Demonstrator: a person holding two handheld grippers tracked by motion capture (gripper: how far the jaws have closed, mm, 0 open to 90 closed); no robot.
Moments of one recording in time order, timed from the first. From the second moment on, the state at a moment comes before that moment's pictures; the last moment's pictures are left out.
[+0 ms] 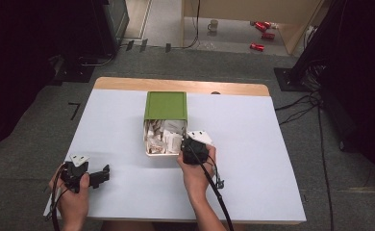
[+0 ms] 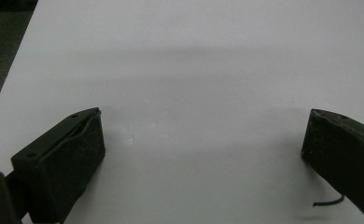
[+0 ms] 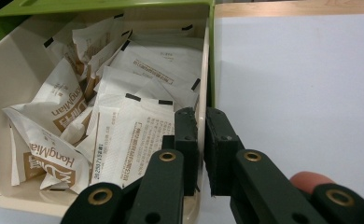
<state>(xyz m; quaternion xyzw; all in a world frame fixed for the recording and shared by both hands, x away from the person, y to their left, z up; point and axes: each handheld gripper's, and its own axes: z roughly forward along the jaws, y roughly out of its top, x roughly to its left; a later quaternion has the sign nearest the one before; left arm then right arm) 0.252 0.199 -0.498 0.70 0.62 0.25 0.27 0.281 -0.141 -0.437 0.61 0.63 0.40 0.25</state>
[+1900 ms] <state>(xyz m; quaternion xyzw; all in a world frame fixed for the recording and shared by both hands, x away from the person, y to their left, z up) 0.253 0.199 -0.498 0.70 0.62 0.25 0.27 0.240 -0.147 -0.406 0.57 0.61 0.48 0.27</state>
